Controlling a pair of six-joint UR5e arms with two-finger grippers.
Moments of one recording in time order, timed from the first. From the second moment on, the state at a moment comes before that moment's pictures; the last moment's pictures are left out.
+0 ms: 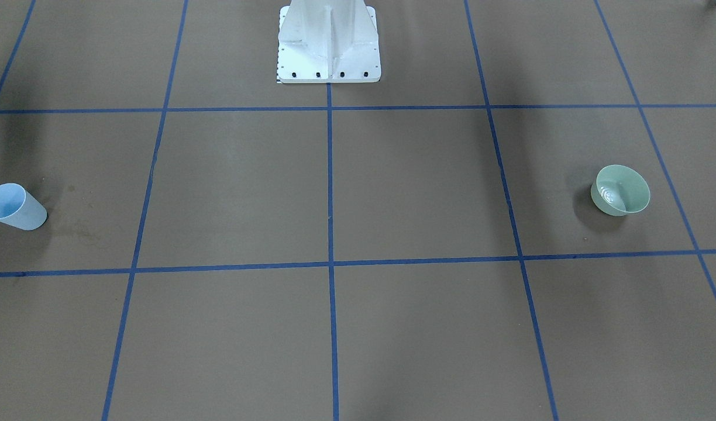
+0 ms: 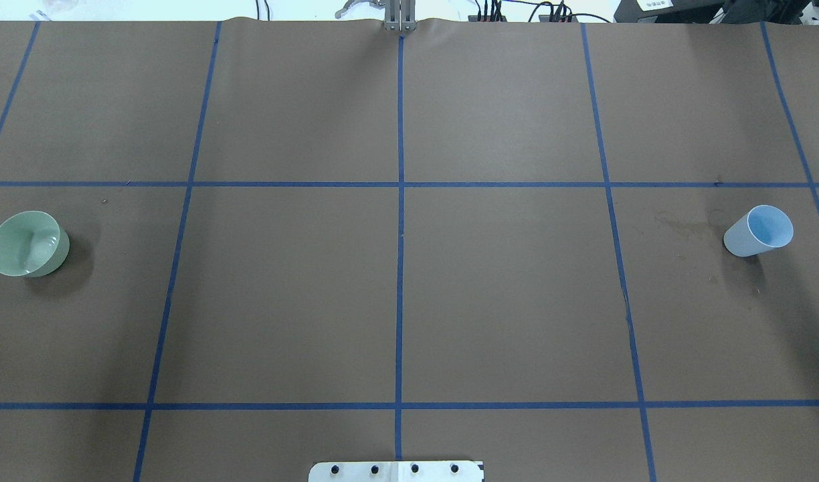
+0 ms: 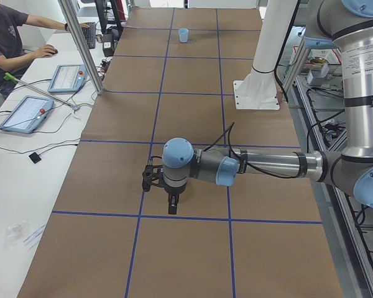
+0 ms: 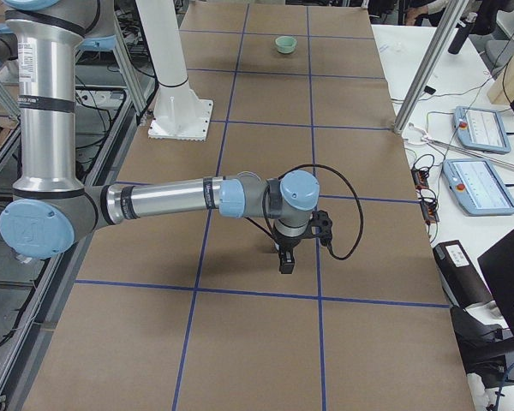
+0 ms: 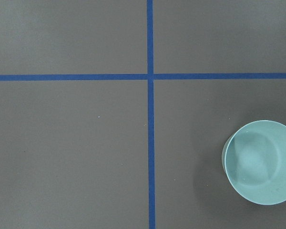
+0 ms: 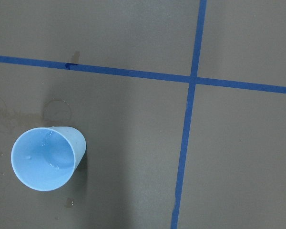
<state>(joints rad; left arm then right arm) -1.53 -1.39 -1.79 -1.73 -2.36 -0.15 1.49 -1.65 1.80 -1.71 2.36 -0.04</state>
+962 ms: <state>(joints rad) -1.53 -1.37 -1.74 -1.80 -2.45 -0.15 1.49 -1.68 1.84 -1.71 2.38 -0.03</state>
